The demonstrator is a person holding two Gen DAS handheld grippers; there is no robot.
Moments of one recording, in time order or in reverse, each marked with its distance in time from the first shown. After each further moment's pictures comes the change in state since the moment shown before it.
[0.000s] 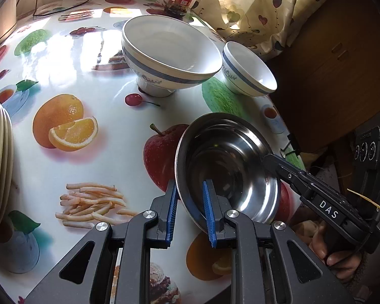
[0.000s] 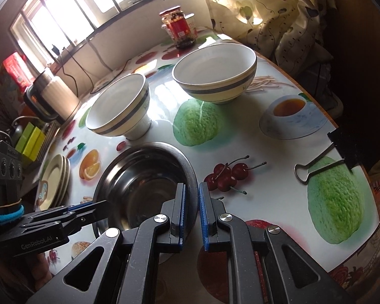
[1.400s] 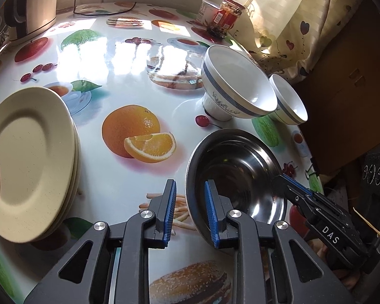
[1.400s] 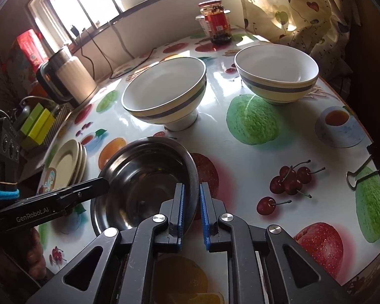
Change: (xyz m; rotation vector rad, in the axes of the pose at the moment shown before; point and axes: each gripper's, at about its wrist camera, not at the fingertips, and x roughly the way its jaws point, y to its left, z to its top) left arm -0.030 0.060 0.002 -0.083 -0.077 0.084; right arm 0.027 0.064 -0.004 -0.096 0.013 0.028
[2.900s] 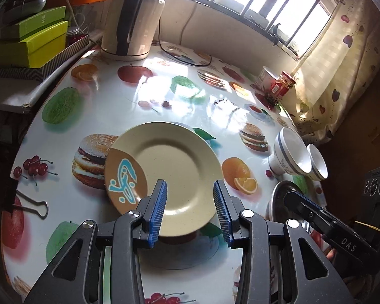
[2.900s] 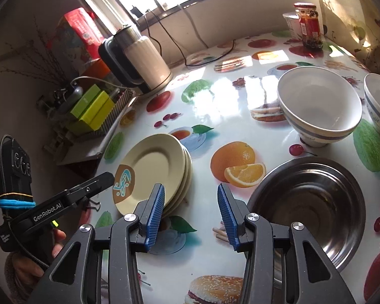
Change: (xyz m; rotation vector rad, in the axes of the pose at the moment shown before) left arm -0.112 0.105 -0.016 -0.183 -0.254 0.139; right arm 0.018 0.131 0.016 -0.111 0.032 0.249
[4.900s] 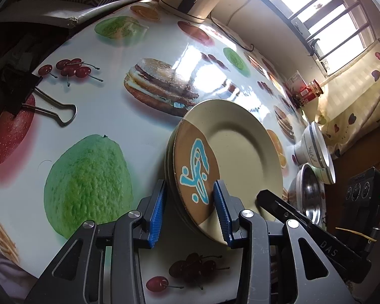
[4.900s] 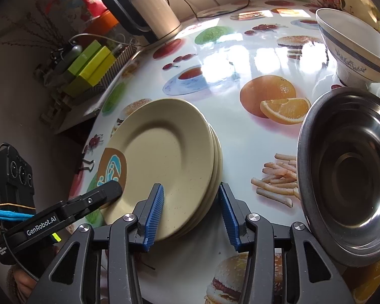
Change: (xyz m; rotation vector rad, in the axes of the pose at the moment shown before) left arm 0.007 0.070 -0.071 -0.277 0.071 0.000; right arm 0.067 0.026 -0.046 -0.027 0.205 0.029
